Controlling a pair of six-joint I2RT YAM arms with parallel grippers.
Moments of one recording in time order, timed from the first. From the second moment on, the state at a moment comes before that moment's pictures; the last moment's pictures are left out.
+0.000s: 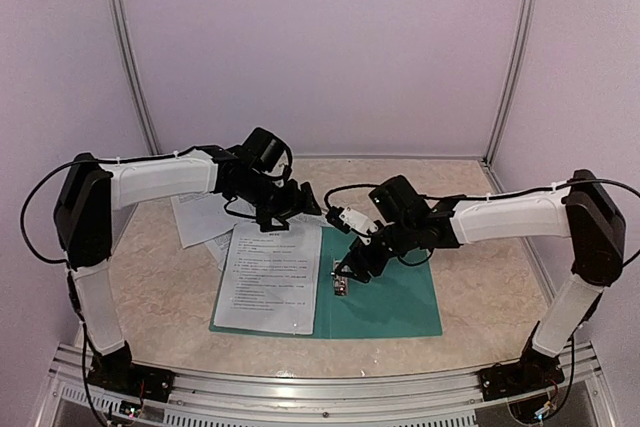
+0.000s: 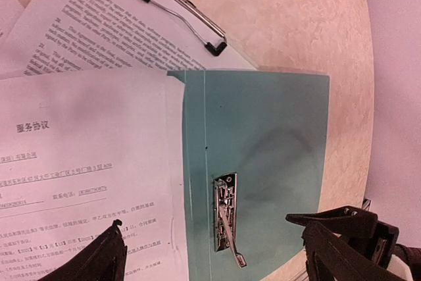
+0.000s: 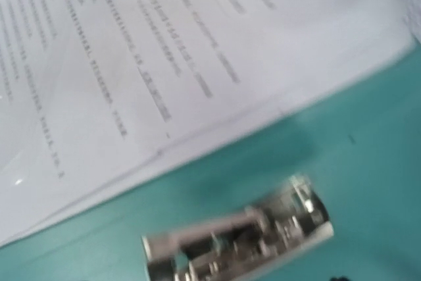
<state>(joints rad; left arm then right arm) -0.70 1.93 1.52 -0.52 0.26 -0.78 0.84 1.68 1.04 -0.18 -0.23 -0.13</state>
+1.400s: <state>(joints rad) -0.61 1.79 1.37 -0.50 0.28 -0.79 0.78 1.95 1.37 -0.32 -0.09 -0.30</state>
